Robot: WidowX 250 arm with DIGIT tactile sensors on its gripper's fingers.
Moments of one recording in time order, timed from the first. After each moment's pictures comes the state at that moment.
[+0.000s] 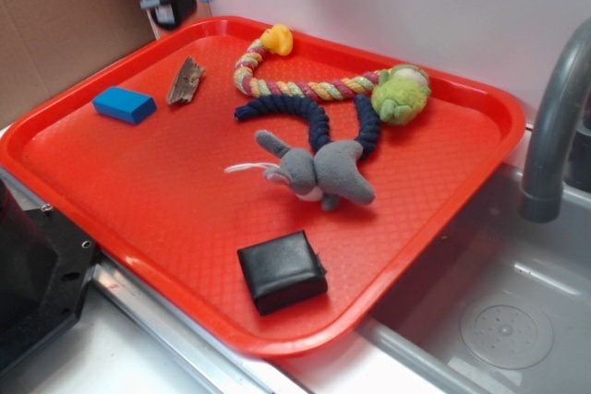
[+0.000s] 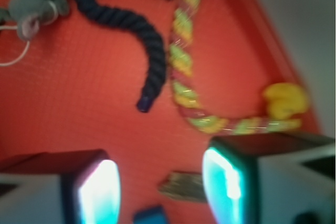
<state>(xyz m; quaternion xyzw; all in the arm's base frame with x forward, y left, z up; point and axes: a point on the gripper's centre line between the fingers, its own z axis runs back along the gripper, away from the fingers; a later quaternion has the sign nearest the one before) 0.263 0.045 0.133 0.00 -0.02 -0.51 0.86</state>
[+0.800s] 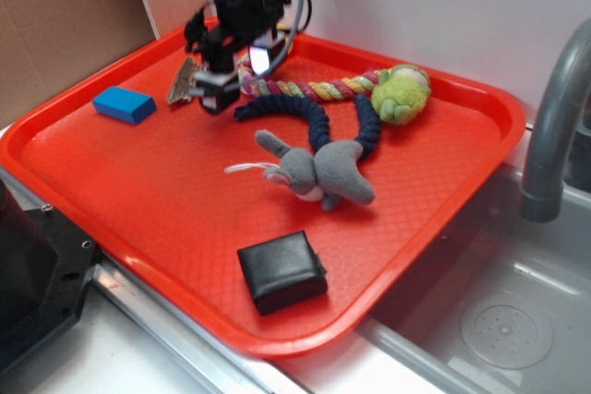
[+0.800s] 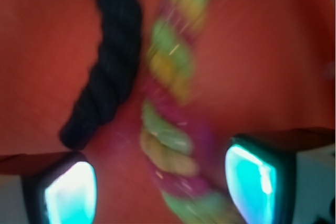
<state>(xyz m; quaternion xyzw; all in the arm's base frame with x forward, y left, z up) 0.281 0.037 0.020 -0.02 0.02 -0.61 0.79</state>
